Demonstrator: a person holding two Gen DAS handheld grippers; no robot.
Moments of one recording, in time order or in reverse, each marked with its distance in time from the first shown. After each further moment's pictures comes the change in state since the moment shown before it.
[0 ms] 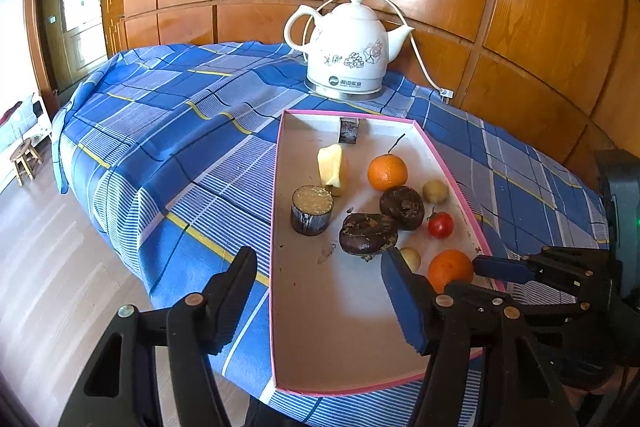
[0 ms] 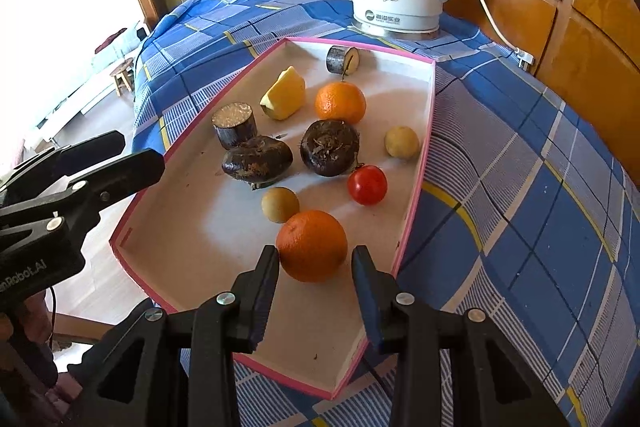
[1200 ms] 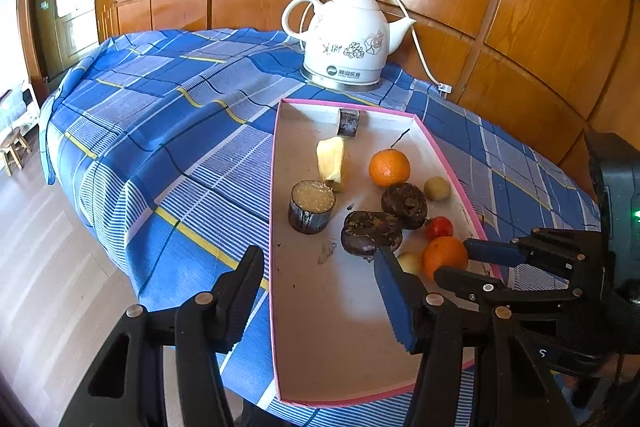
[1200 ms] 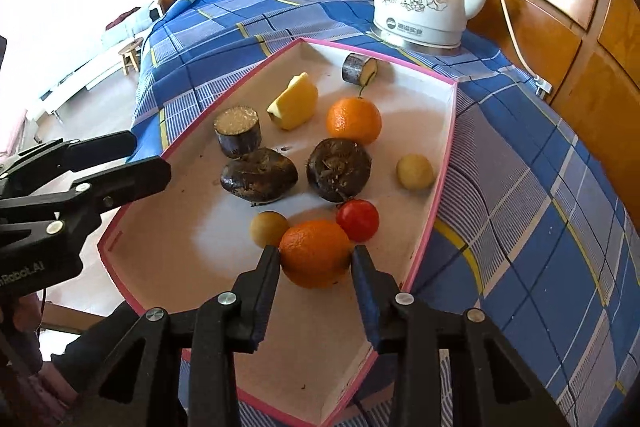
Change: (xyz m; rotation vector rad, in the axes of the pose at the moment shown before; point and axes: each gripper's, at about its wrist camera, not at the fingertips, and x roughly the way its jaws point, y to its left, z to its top) left arm 0.012 0.007 0.005 -0.020 0.036 -0.041; right arm 0.012 0.004 0.018 -0.085 0.012 -0.011
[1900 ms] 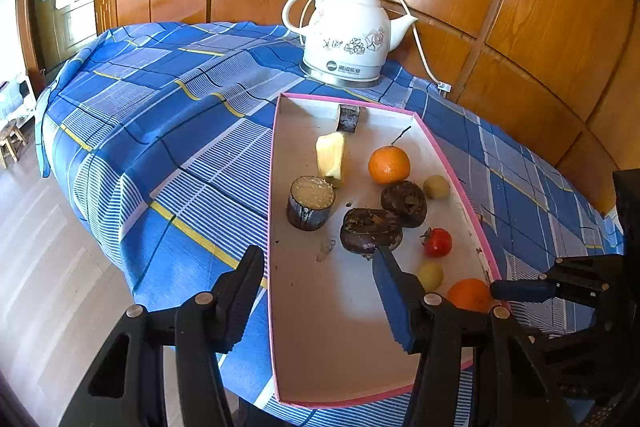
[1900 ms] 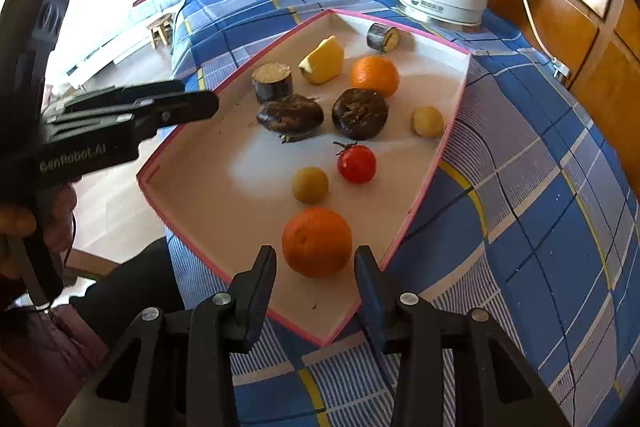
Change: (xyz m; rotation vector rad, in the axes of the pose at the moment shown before) left arm 0.005 0.004 0.000 -0.024 0.021 -0.024; right arm -0.024 -0.001 -0.033 -0.079 0.091 0.091
